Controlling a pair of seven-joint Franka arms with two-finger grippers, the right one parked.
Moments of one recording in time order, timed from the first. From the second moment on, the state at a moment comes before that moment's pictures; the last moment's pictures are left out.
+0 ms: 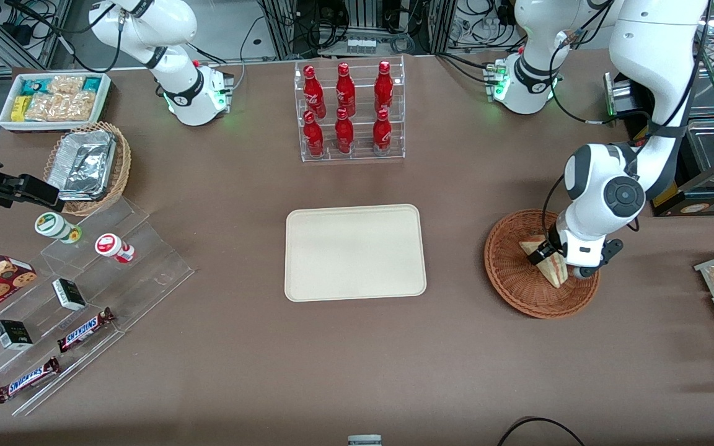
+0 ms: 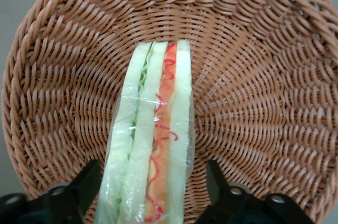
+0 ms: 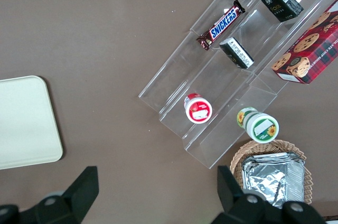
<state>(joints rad) -0.03 0.30 -0.08 -2.21 0.03 2.45 -0.77</state>
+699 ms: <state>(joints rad) -0.08 0.22 -0.14 -2.02 0.06 2.08 -0.65</state>
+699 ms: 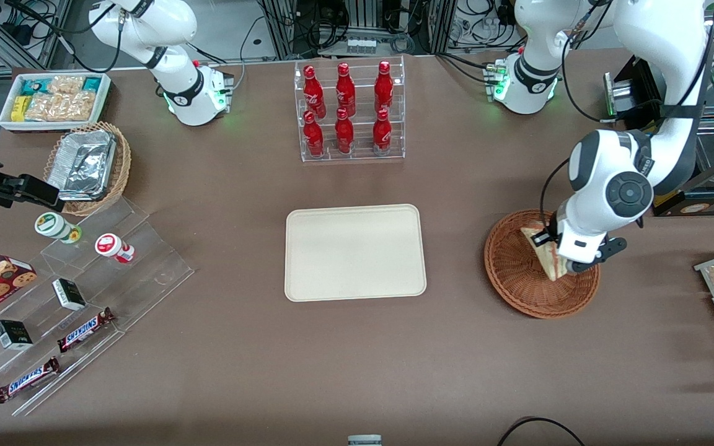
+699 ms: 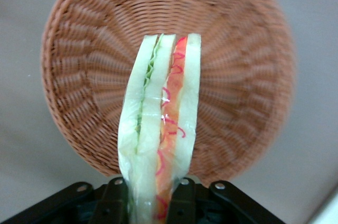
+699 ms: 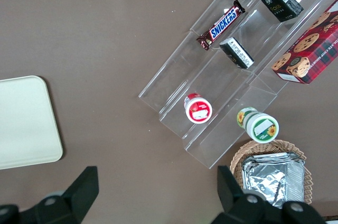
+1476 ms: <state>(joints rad) -0.48 0.52 -0.16 -1.61 0.02 2.01 -0.73</state>
